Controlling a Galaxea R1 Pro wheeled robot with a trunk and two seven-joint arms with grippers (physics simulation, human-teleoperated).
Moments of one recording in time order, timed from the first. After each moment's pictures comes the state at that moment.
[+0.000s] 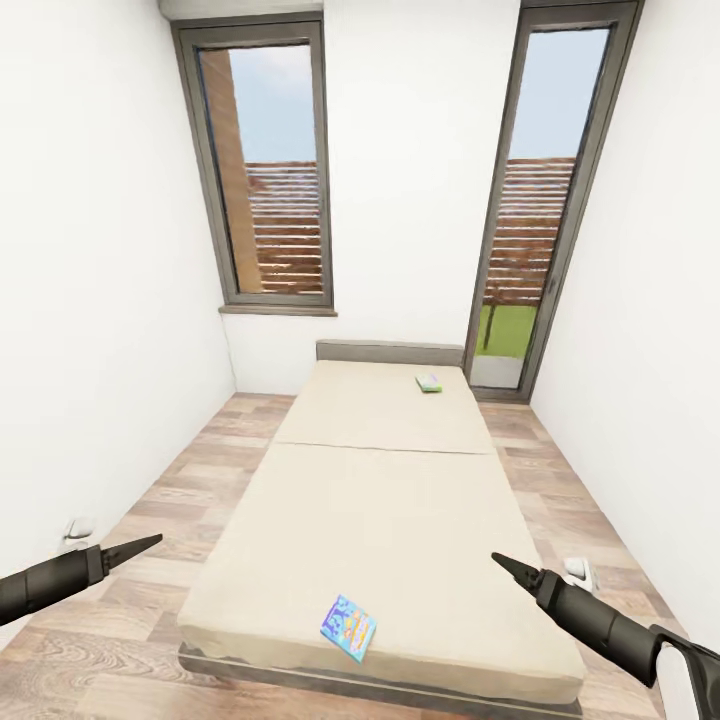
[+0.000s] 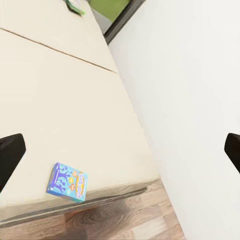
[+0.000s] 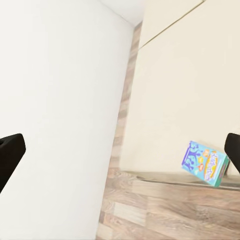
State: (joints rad) left arm -0.37 0.36 0.59 -1.08 -0.02 0.71 -1.40; right arm -0.14 0.01 -0.55 -1.53 -0.26 1.00 0.85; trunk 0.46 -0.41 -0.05
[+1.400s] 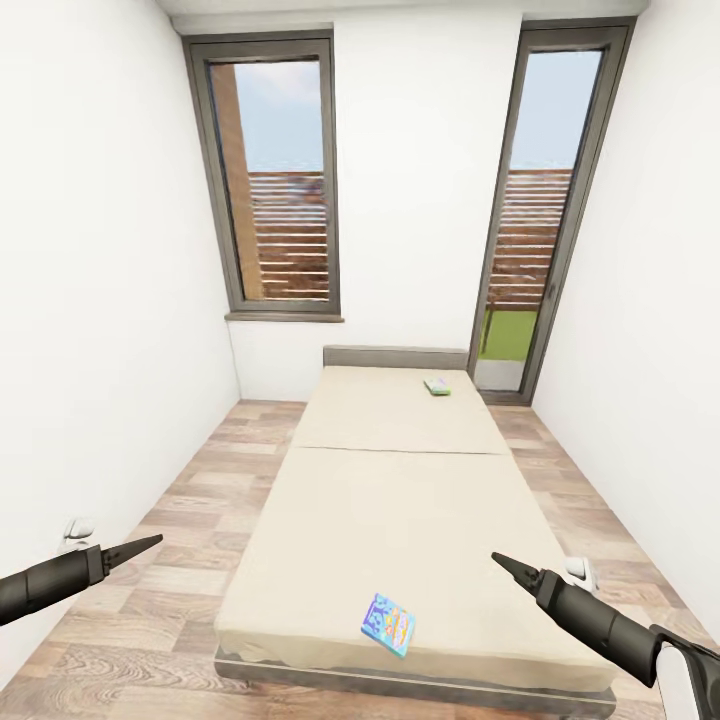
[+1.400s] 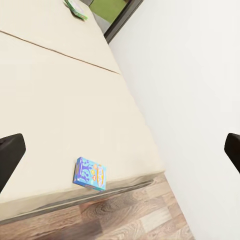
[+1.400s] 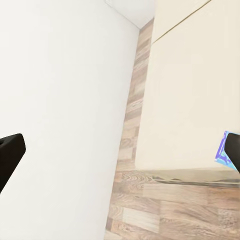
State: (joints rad) left arm -0.37 0.36 0.59 -1.08 -0.02 0.71 -1.40; right arm -0.14 0.01 -0.55 -1.53 -0.26 1.00 0.85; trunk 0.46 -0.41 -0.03
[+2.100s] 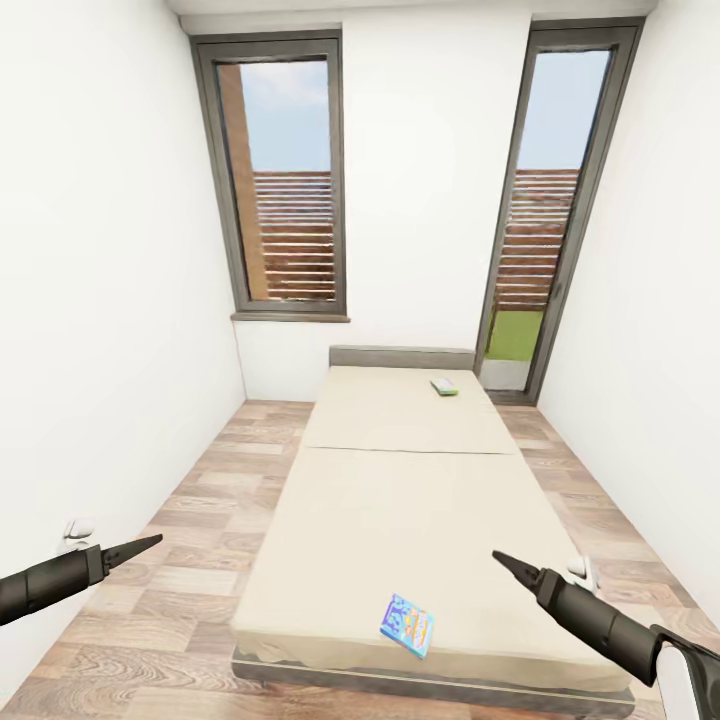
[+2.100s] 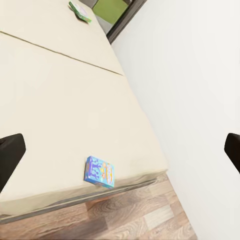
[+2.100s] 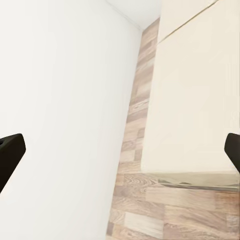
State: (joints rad) left arm -0.37 0.36 0.59 -1.08 -0.02 0.71 -1.40; right arm -0.14 0.01 -0.55 -1.53 -0.26 0.98 0.85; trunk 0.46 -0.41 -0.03
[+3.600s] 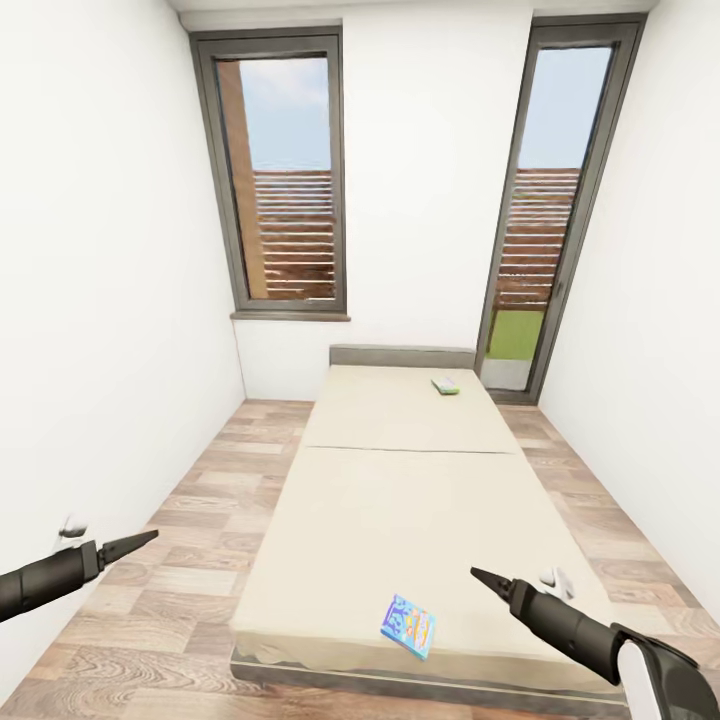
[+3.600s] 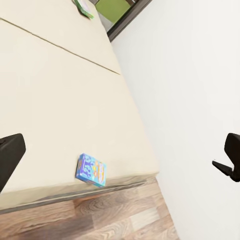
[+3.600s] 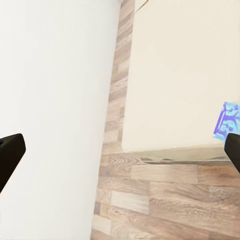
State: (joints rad) left arm -0.38 0.37 0.60 -1.09 -0.02 0.81 -1.41; right arm -0.15 0.01 -0.45 -1.42 -0.26 0.94 0.73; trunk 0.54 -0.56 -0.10
